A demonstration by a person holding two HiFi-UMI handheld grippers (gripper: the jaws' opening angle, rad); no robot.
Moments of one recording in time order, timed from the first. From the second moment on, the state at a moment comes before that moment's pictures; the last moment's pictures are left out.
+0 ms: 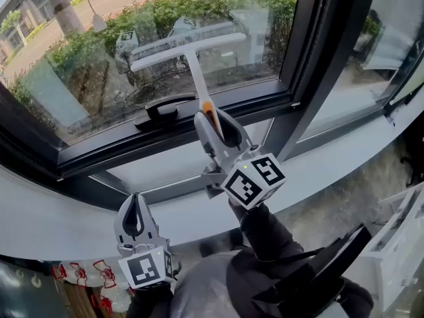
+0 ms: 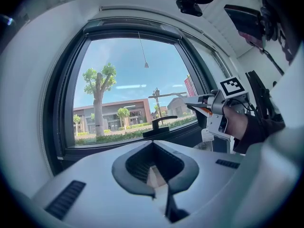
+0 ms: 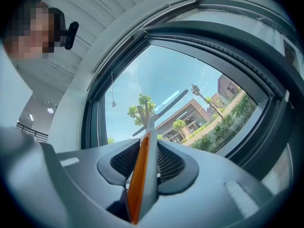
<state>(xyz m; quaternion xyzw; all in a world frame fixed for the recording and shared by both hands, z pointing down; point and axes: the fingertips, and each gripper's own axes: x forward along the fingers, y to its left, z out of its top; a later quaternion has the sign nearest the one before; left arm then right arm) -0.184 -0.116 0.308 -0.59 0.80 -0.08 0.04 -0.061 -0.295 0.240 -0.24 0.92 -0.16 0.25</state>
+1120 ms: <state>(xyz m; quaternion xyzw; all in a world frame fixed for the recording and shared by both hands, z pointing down) -0.179 -0.122 0.317 -0.61 0.79 -0.09 0.03 -0.055 -0.289 0.291 -0.25 0.92 -0.22 0.22</state>
